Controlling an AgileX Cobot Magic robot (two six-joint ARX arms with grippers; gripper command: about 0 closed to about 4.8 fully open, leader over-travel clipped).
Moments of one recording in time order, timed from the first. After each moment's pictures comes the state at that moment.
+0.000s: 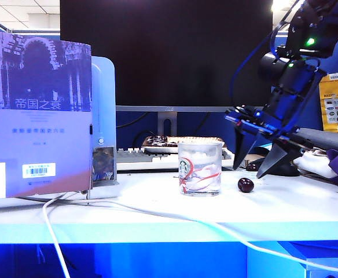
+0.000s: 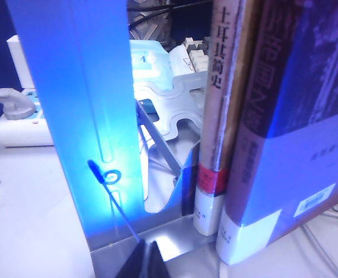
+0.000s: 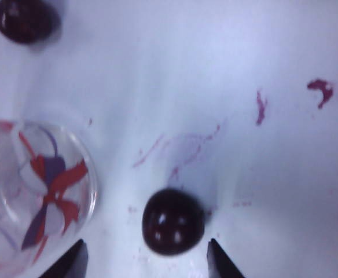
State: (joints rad) left arm -0.03 0.00 0.01 -0.16 0.00 0.01; right arm 0.20 1.95 1.43 -0.59 -0.33 0.15
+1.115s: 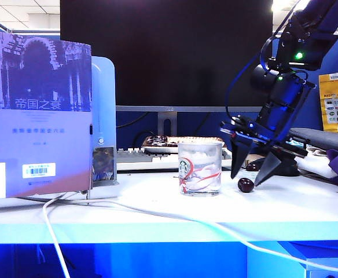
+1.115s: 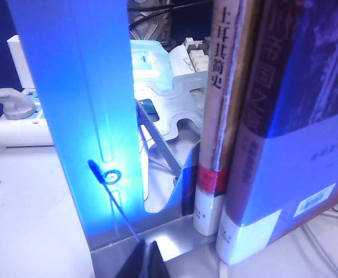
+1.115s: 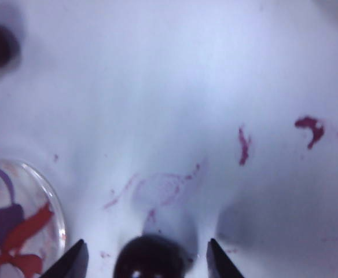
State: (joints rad) left arm -0.03 0.00 0.01 -0.16 0.00 0.01; right arm 0.21 2.04 1.50 -0.60 -0.29 0.16
